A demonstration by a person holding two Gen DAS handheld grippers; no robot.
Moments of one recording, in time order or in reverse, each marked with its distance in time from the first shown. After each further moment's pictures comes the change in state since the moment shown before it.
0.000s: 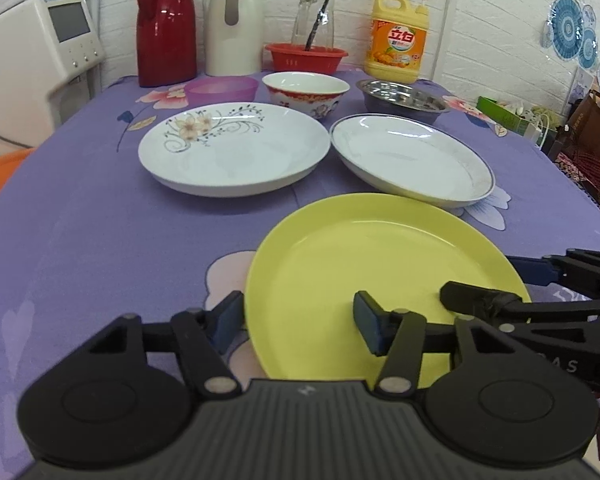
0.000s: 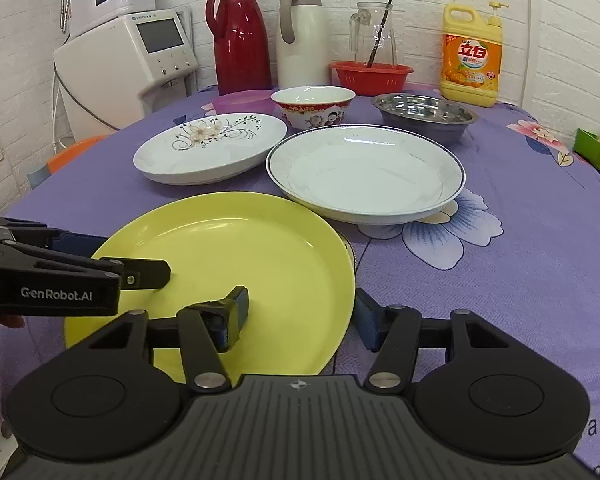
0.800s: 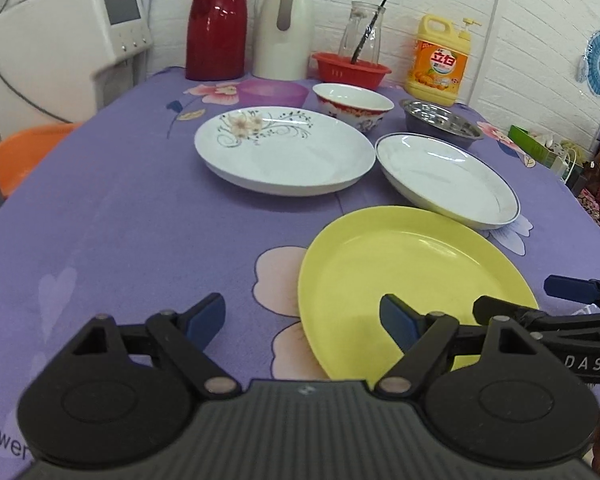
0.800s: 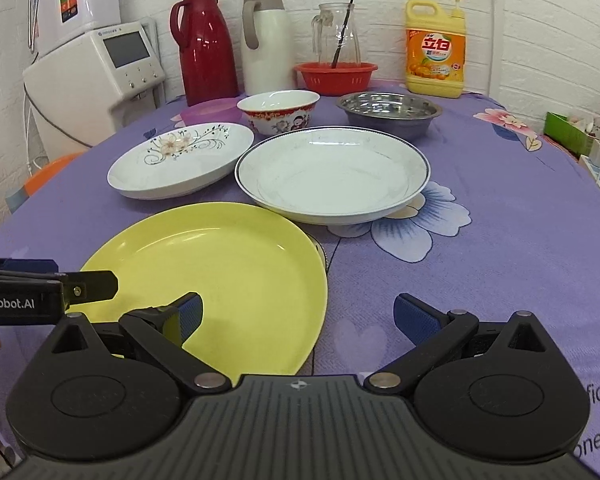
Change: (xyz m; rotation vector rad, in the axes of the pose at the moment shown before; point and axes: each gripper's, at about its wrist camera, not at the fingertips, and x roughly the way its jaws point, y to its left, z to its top) left arm -0.016 0.023 -0.003 -0.122 -0.016 0.060; right arm -0.002 -0.005 0.003 0.070 0.009 -0.064
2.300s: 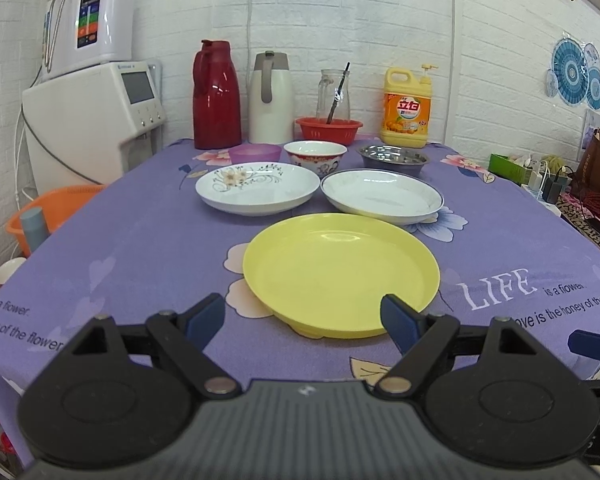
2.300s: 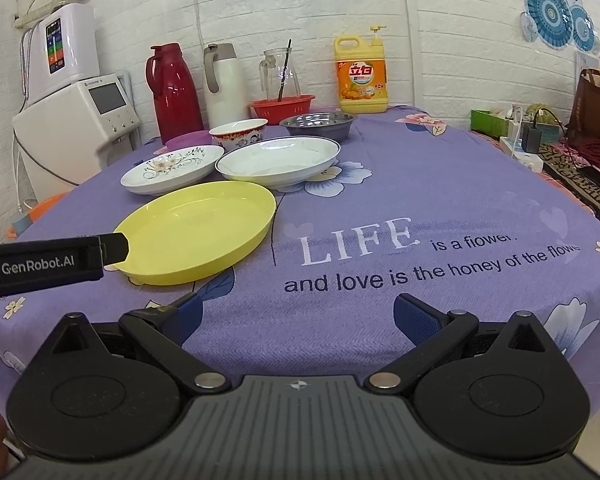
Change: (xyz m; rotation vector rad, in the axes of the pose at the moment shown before) left arm -0.109 -0.080 -0.078 0.080 -0.231 0.093; right arm -0.118 -0.004 -0.093 0.135 -0.148 -0.110
